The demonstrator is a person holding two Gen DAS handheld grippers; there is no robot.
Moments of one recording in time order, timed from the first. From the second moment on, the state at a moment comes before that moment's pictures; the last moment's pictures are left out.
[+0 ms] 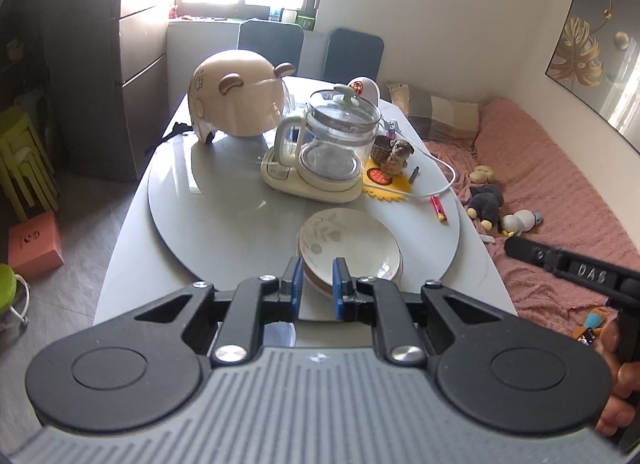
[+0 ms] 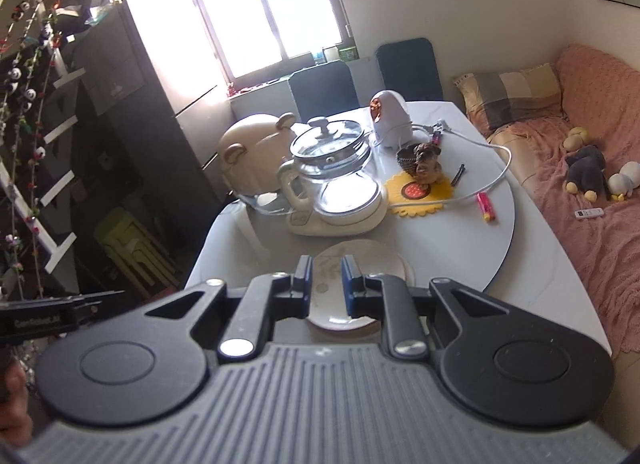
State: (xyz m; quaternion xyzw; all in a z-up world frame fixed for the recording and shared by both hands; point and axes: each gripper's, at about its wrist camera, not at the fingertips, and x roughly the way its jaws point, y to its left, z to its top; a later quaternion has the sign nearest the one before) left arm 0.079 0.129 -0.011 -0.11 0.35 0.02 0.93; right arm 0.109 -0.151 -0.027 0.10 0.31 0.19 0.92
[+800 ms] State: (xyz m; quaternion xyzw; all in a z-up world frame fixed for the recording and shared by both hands) left arm 0.052 0.175 -0.126 -0.22 0.45 0.04 0.87; right arm 0.116 -0.092 -0.102 0.05 0.43 0.26 0.86
